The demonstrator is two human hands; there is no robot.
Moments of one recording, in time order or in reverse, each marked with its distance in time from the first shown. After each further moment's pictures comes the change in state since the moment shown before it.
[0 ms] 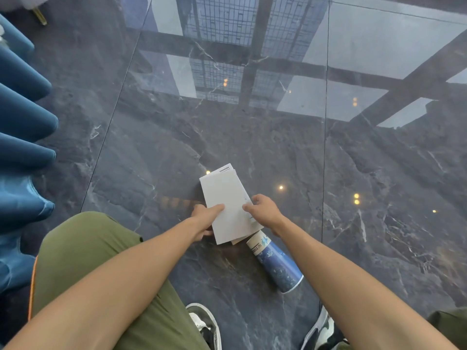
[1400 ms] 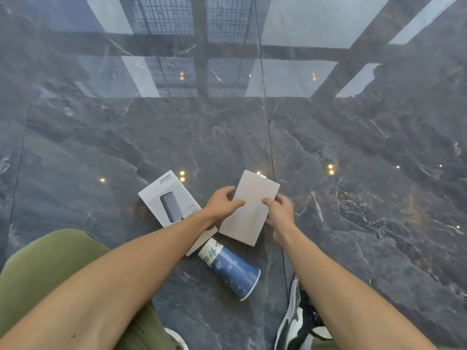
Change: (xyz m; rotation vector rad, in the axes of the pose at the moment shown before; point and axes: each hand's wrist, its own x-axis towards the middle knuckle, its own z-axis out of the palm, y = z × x) left_hand 0.004 0.054 0.164 0.555 -0.257 0.448; right_hand 0.001 0.113 -0.088 0.920 0.485 0.251
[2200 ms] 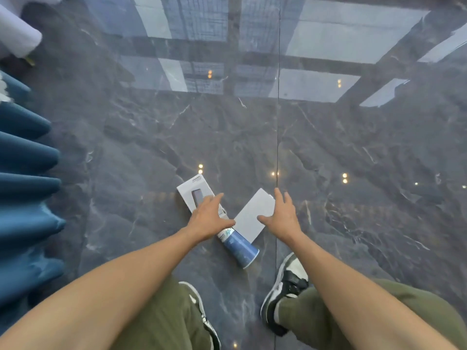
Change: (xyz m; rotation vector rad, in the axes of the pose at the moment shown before) left_hand -0.198 0.085 -0.073 0.406 0.112 -0.093; right_hand -0.149 -0.113 -0.048 -1.082 -0.256 -0.348
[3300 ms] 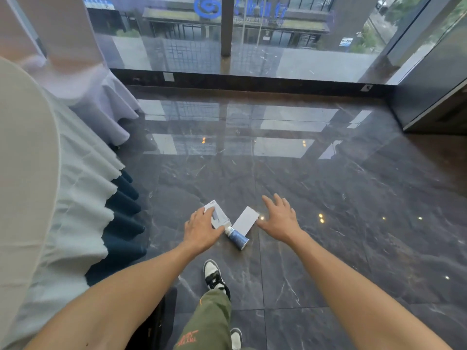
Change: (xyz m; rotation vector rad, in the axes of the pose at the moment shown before) left_hand -0.552 0.080 -0.183 0.113 0.299 0.128; right_hand -0.553 -0.144 -0.219 -0.273 0.171 -0.205
